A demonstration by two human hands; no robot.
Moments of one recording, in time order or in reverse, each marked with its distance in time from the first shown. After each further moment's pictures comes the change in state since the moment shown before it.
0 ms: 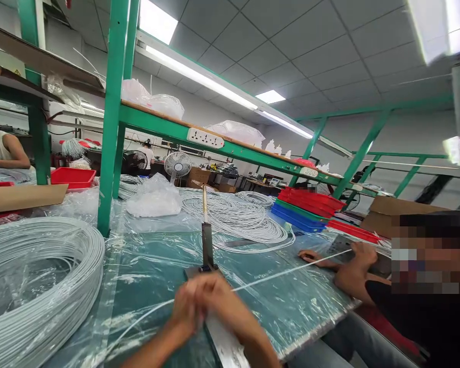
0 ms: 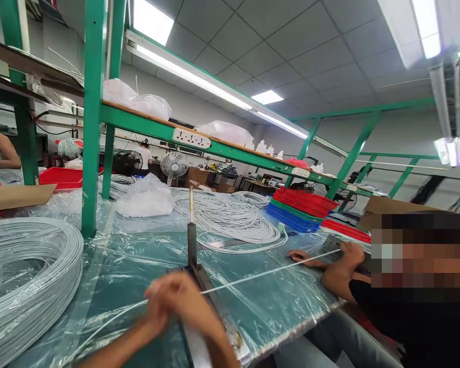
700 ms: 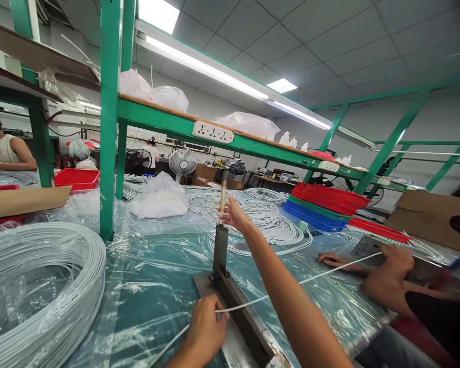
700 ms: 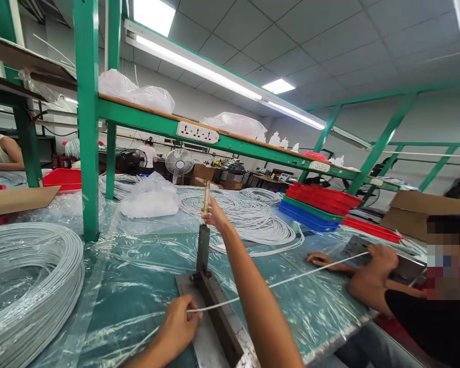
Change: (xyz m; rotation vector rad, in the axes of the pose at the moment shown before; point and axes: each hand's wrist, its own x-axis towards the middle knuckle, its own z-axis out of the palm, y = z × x) left_hand 0.019 -0.010 0.036 -0.036 0.048 -0.084; right_hand 0.181 -0.076 -0.068 -0.078 0.086 0.187
